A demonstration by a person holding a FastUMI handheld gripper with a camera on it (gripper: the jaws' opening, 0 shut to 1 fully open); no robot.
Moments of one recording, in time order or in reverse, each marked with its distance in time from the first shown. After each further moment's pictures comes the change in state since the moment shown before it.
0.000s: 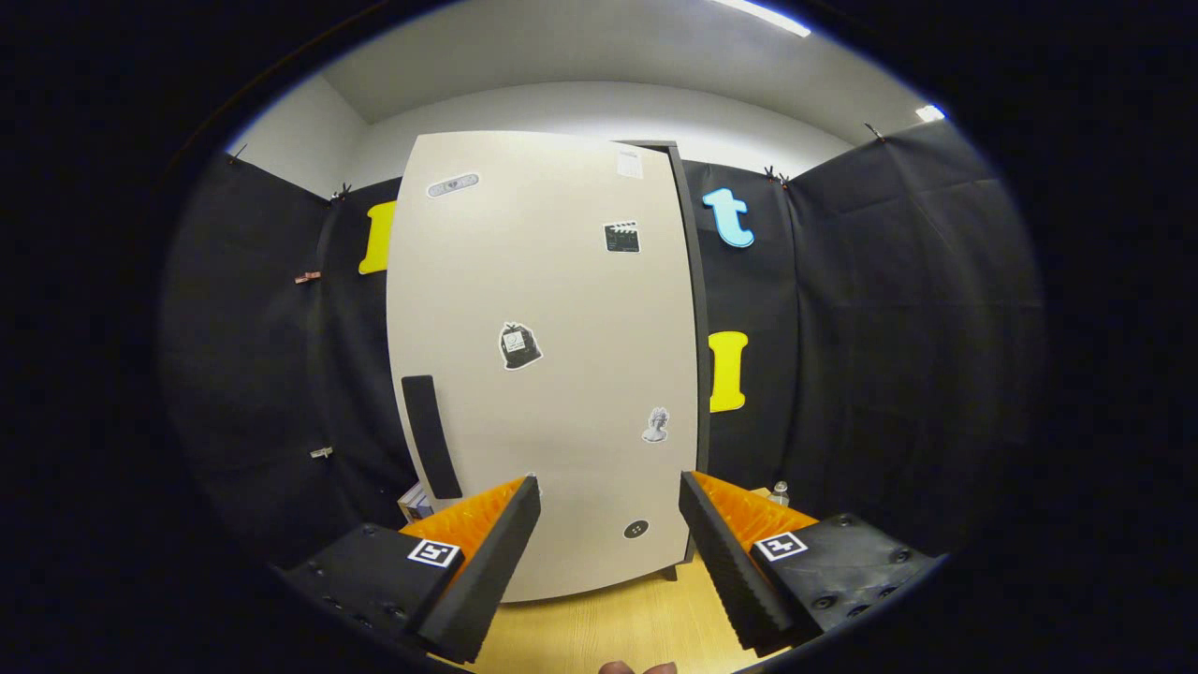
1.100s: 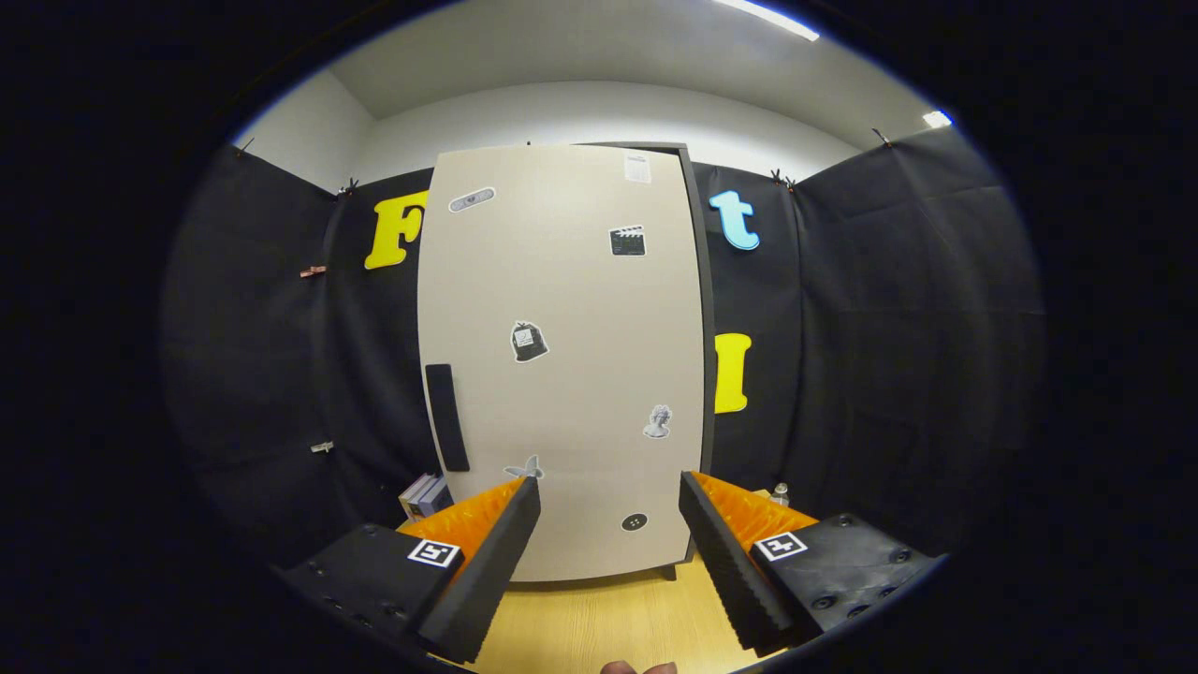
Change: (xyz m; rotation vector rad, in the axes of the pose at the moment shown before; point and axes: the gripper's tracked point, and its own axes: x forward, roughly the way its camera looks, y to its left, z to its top) arm -0.003 0.008 -0.001 -0.019 0.000 0.005
